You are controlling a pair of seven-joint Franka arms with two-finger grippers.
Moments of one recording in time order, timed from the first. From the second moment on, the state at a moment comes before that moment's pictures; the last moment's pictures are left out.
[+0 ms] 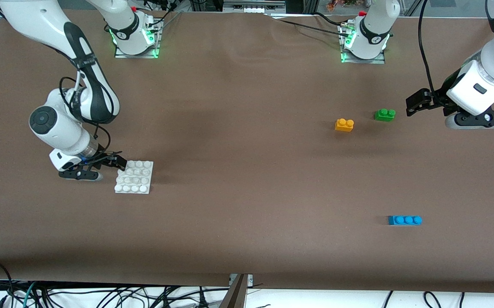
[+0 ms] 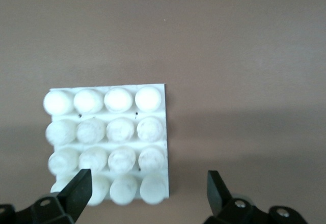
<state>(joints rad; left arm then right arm) 0.07 0.07 -0.20 -1.55 0.00 1.54 -0.17 0.15 0.44 -0.09 -2.05 0.09 2.59 0.07</state>
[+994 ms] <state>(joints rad) 0.07 0.07 -0.20 -1.55 0.00 1.54 -0.17 0.15 0.56 -0.07 -2.00 0.14 2.70 0.07</state>
